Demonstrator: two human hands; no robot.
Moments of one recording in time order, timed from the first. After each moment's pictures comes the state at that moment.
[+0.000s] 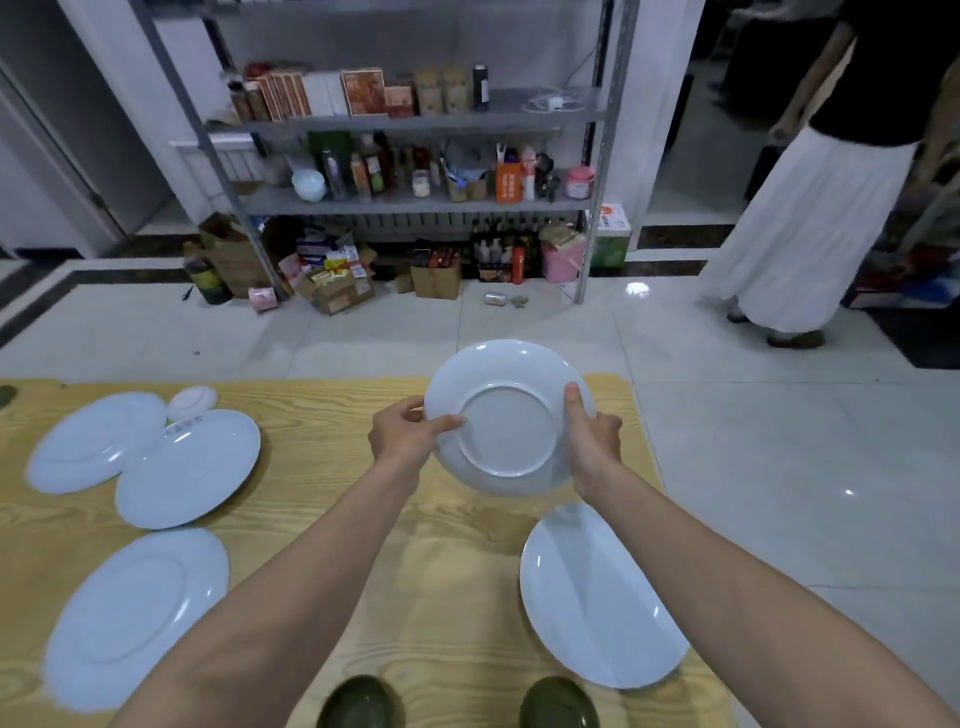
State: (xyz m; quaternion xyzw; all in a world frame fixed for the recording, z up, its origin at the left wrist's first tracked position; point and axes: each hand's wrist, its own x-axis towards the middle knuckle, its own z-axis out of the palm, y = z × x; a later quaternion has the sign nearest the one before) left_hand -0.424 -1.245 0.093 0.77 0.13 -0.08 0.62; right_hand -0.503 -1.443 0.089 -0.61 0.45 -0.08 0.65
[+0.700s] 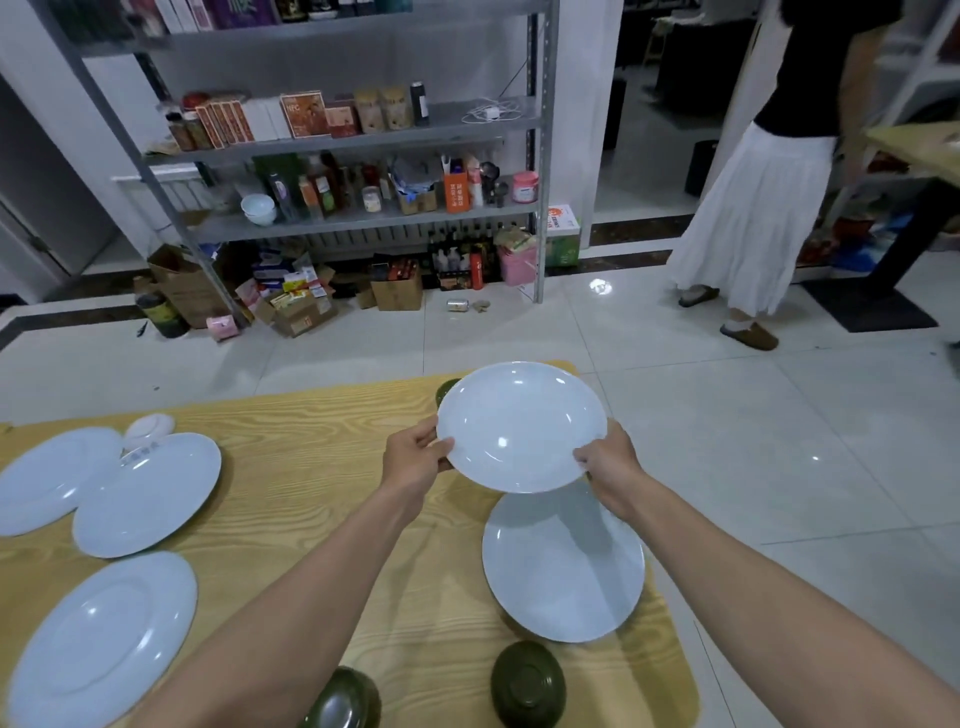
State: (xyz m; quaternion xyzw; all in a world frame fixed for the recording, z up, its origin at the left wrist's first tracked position) left_hand -0.487 -1.284 0.074 0.71 0.00 -0.19 0.67; right_hand -0.593 -1.501 0.077 -0.60 0.38 -0.07 0.70
